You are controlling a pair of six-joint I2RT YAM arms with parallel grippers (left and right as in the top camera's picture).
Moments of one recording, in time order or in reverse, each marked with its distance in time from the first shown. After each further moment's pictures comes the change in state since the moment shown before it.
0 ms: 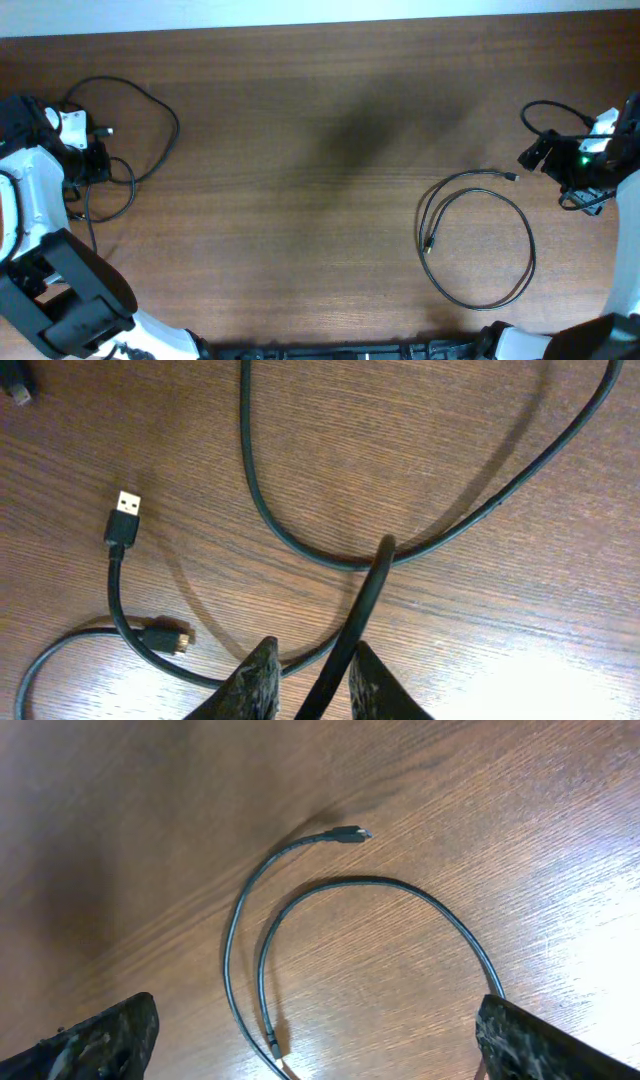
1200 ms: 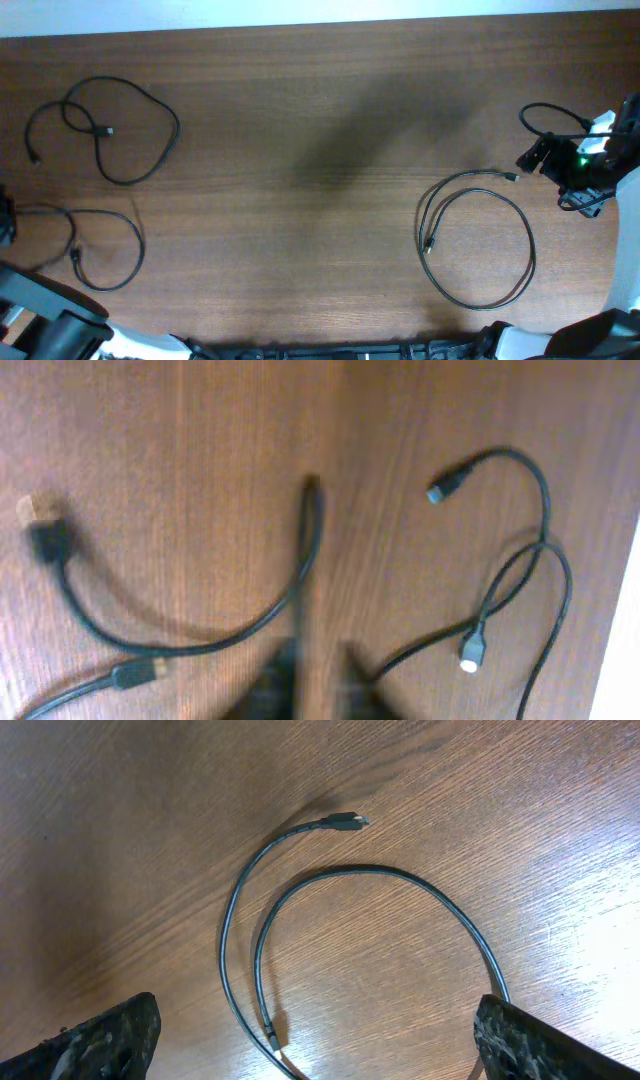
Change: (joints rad) left arm 0.406 0.001 0.000 0.138 0.080 -1.103; right arm 0.000 0.008 0.000 -0.018 0.000 0.000
